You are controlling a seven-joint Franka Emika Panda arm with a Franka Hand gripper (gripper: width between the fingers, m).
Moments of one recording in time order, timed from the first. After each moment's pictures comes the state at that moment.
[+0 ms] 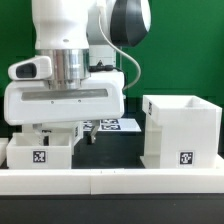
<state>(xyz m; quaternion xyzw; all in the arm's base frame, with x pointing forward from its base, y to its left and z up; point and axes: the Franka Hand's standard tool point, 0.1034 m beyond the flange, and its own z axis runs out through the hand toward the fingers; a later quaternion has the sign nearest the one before) 0.537 -0.093 0.023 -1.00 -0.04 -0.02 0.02</state>
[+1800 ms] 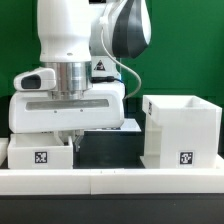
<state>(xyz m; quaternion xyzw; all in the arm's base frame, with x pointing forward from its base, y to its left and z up) 0.525 -0.089 0.014 -1.00 -0.05 -0.01 0.02</state>
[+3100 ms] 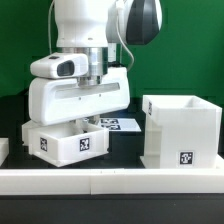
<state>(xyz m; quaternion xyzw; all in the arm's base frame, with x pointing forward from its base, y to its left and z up) 0.524 -0.065 0.033 -0.94 -0.34 -0.01 0.01</state>
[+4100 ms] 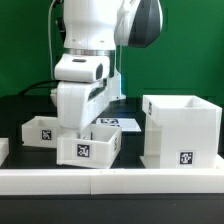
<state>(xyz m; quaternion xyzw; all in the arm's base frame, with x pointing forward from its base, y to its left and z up) 0.522 -0.060 0.029 -0.78 -0.63 0.01 -0.01</state>
